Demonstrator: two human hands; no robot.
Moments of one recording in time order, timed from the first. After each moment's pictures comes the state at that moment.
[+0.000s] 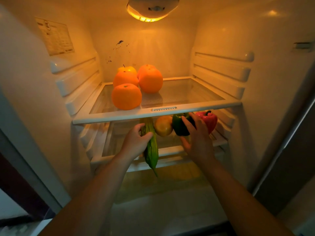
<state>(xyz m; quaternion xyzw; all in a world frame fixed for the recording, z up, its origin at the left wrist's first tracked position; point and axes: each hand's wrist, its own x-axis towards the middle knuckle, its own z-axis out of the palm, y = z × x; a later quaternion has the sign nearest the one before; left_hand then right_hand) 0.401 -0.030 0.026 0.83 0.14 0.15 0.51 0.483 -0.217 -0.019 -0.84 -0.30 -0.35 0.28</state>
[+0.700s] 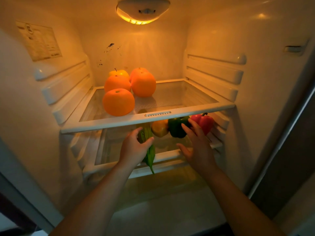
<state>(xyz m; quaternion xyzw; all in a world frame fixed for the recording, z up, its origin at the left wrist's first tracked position) 0.416 -0.030 0.008 0.85 0.14 0.18 0.48 0.478 -0.232 -0.025 -0.85 -0.29 -0.30 0.33</state>
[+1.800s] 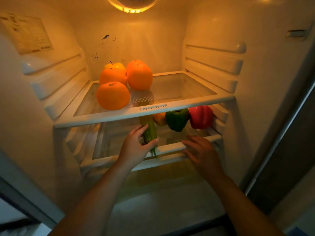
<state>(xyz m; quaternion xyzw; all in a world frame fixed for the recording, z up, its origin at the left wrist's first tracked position) 0.410 -0.039 -0.003 0.89 0.06 0.18 0.42 0.476 -0.260 -0.061 -0.87 -0.29 -0.23 0.33</state>
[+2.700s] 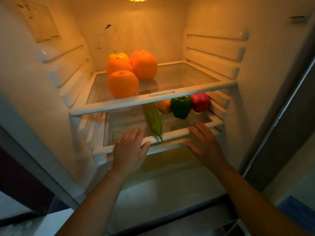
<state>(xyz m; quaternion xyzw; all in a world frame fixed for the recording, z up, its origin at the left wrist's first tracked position) 0.359 -0.008 -0.028 0.98 0.02 0.16 0.07 0.449 -0.256 -0.064 -0.88 -0.28 -0.23 0.30</state>
